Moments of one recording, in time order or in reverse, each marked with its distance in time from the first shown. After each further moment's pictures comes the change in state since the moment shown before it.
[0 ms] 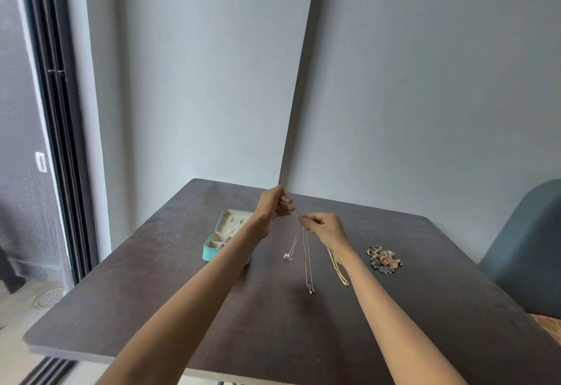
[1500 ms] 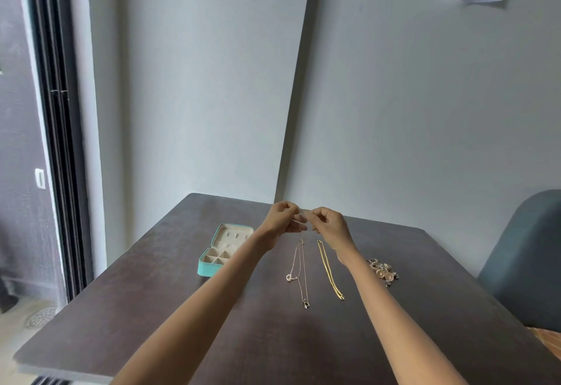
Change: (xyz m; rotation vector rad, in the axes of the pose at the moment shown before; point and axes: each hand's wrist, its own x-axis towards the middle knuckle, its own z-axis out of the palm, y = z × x) left_hand -0.010 -0.001 0.023 0.213 -0.172 0.103; right_hand -0.003 -0.033 -0.026 -0.067 0.067 -0.099
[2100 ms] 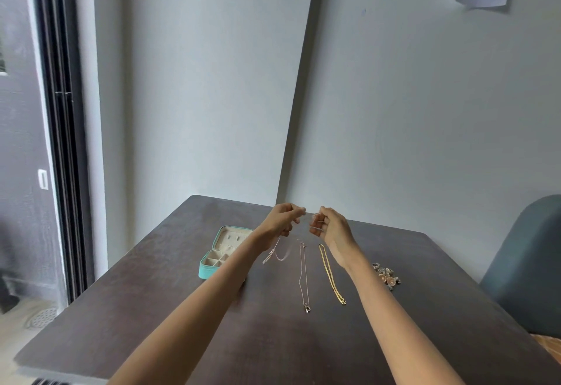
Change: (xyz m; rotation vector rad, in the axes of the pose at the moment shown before) left_hand -0.001 0.009 -0.008 0.170 -0.031 -0.009; right_hand -0.005 -0.023 0.002 0.671 0.005 0.248
